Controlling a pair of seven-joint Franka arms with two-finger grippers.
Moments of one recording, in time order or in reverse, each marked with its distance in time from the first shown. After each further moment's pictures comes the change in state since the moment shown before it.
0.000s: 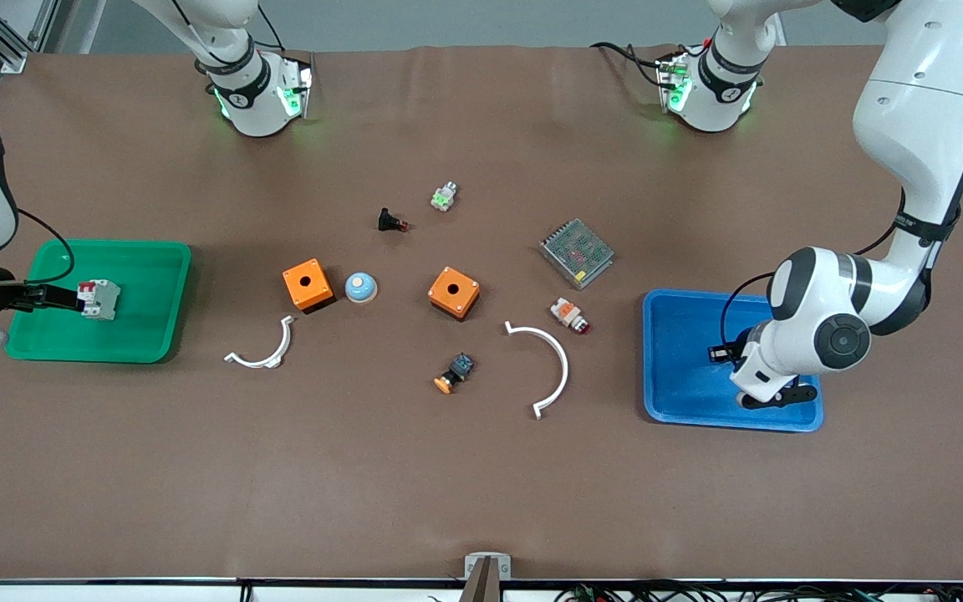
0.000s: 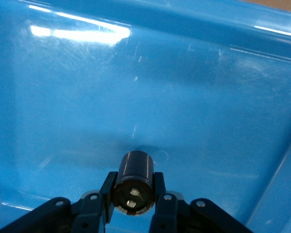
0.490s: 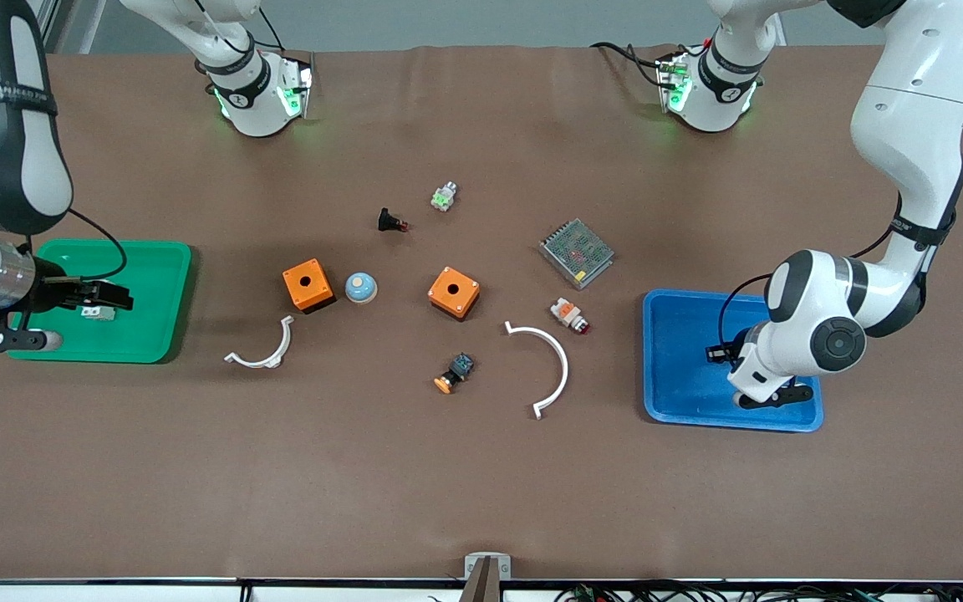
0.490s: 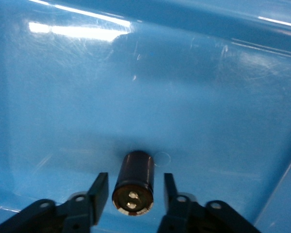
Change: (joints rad) left arm 0.004 0.011 0.000 0.003 0.001 0.002 0.000; right arm 0.198 -0.110 0.006 0.021 0.000 -0.151 0.188
